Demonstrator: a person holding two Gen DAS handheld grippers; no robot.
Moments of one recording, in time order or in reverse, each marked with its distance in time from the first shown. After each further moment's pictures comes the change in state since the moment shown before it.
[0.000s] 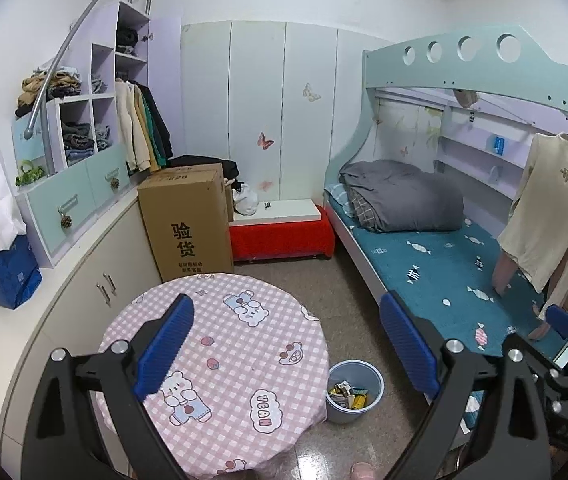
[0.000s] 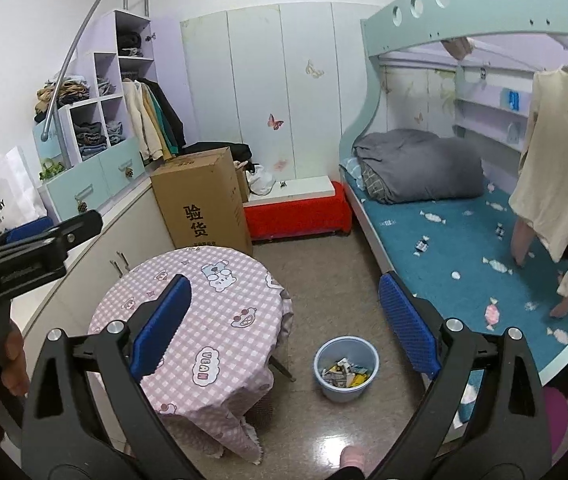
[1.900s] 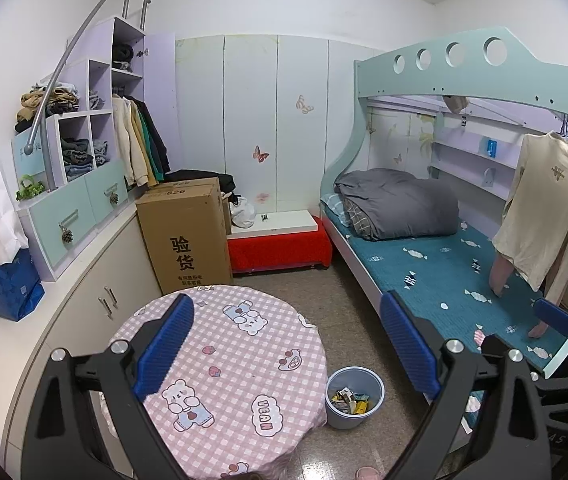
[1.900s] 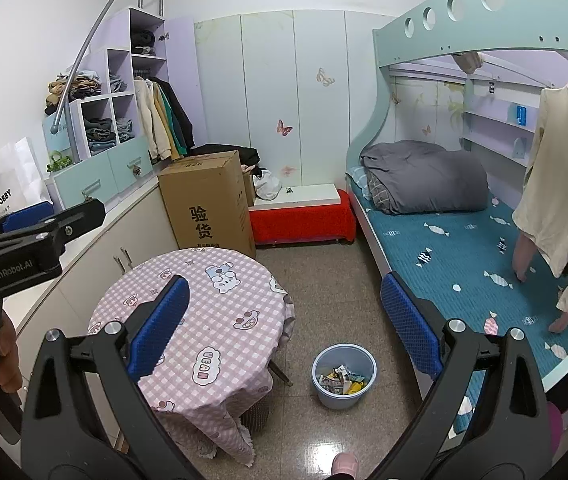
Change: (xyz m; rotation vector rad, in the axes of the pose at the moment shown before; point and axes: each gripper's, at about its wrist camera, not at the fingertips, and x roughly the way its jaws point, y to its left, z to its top) left arm -0.024 -0.005 -0.001 0.026 -0.041 -0.013; right arm -0.007 0.011 0.000 -0.042 -0.017 0.019
